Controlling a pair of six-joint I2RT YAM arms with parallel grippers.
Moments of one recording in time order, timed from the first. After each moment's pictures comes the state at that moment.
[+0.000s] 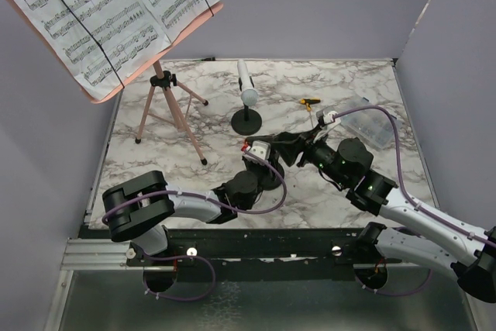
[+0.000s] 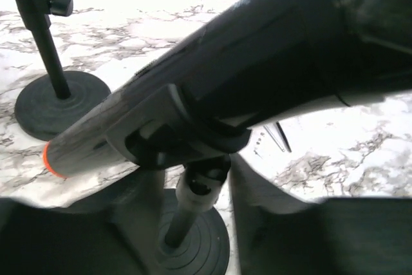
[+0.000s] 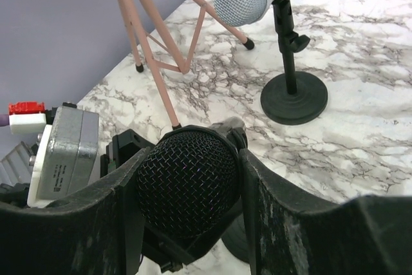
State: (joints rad) left arm -1.18 1.56 0.56 0.99 -0.76 -0.19; right arm 0.84 0.89 0.65 0.19 0.09 0.32
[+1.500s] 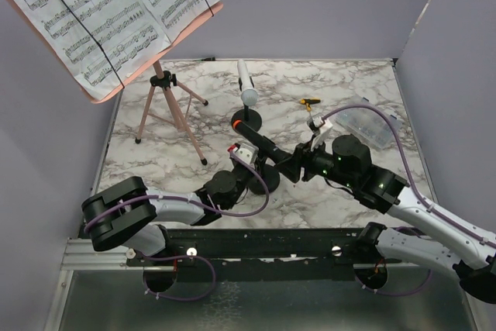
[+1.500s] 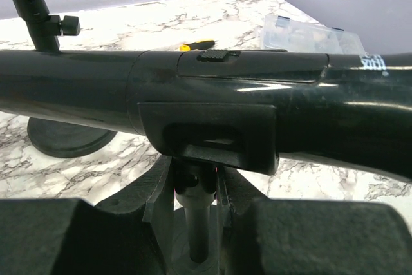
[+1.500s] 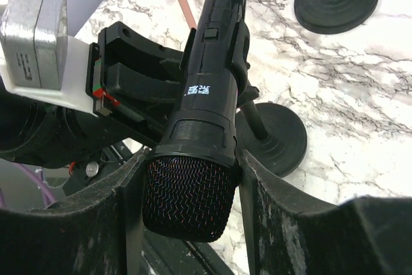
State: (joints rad) left arm -1.07 1.43 0.40 1.08 -0.54 -0.10; right arm 0.85 0.83 0.74 -0.21 -0.04 0.38
